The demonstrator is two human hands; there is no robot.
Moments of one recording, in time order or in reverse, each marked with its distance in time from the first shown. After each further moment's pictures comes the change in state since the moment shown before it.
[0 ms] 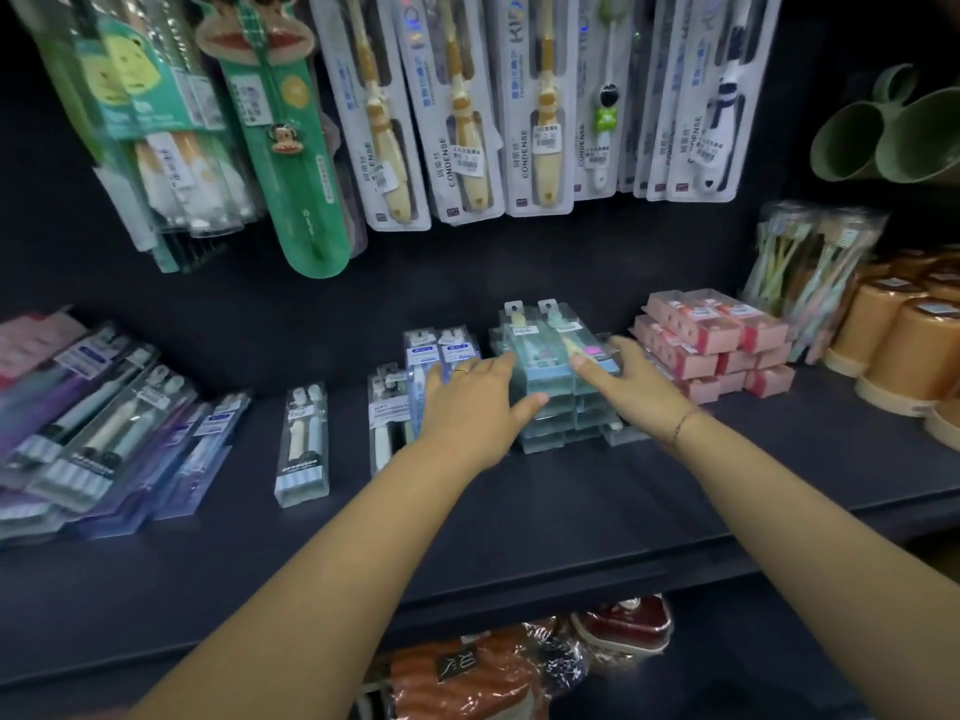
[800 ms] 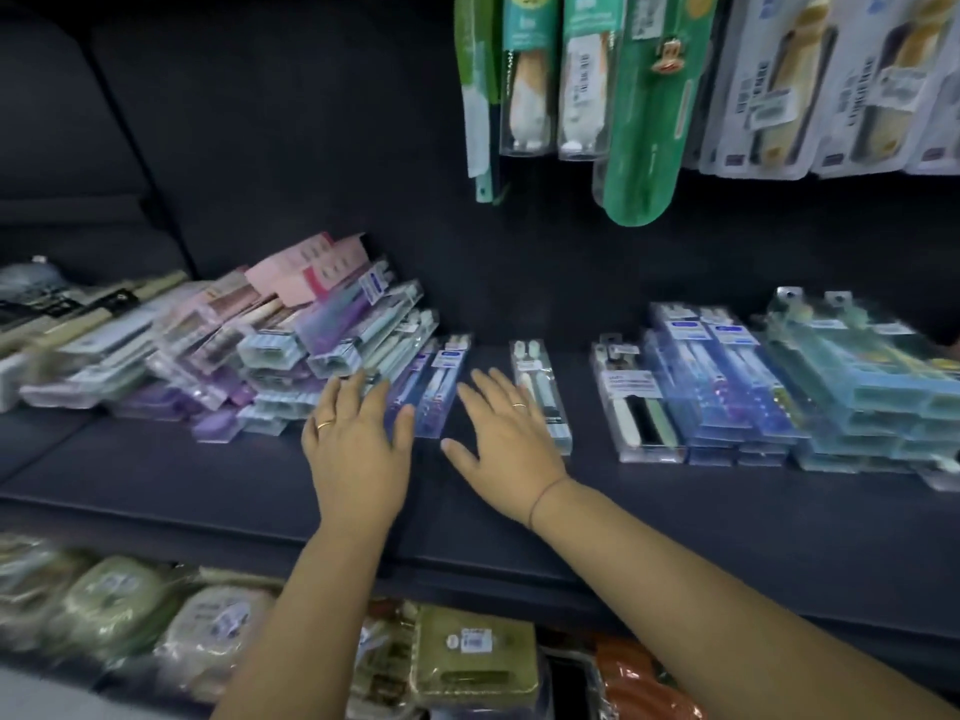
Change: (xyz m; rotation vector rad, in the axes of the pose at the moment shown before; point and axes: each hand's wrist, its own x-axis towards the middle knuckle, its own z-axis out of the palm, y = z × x) left_hand -0.153 -0.272 0.015 -0.037 0.568 -0.632; right_hand -0.063 -0.130 0.310 -0.562 -0.280 -0.695
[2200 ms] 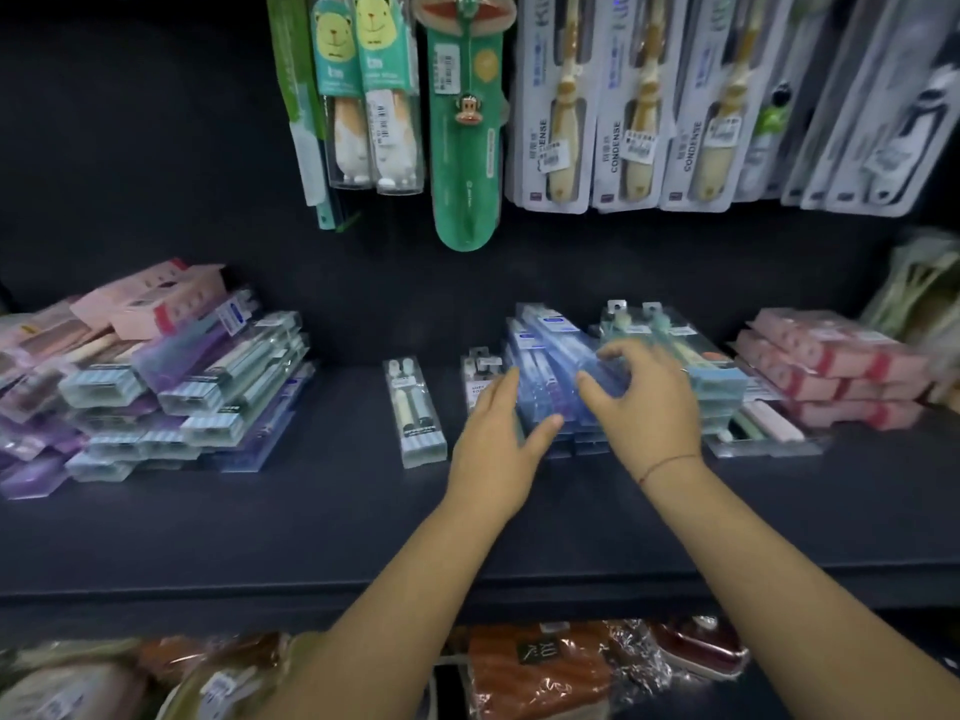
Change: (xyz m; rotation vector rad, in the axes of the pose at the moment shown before) left_hand -0.058 0.202 0.033 -0.633 -0.507 0.272; right_hand -0.105 0.134 -0.133 0.151 0.614 0.534
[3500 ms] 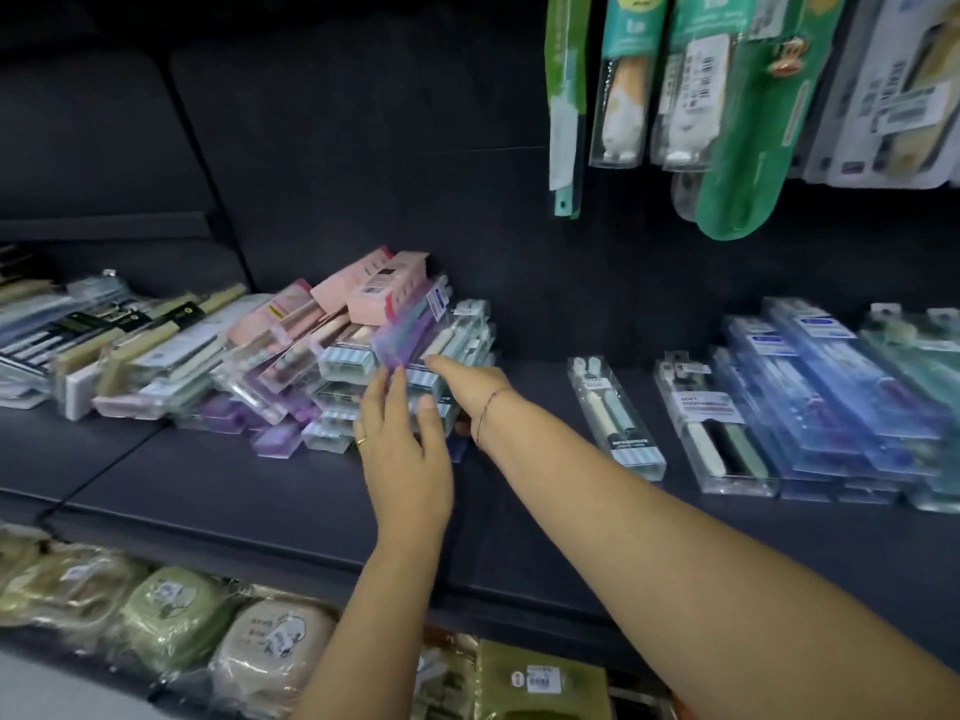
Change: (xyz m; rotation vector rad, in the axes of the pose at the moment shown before) left_hand -0.034 -0.152 -0.167 0.144 0.751 -0.182; right_hand -0.032 -0.232 0.229 0.820 -0.837 0.627
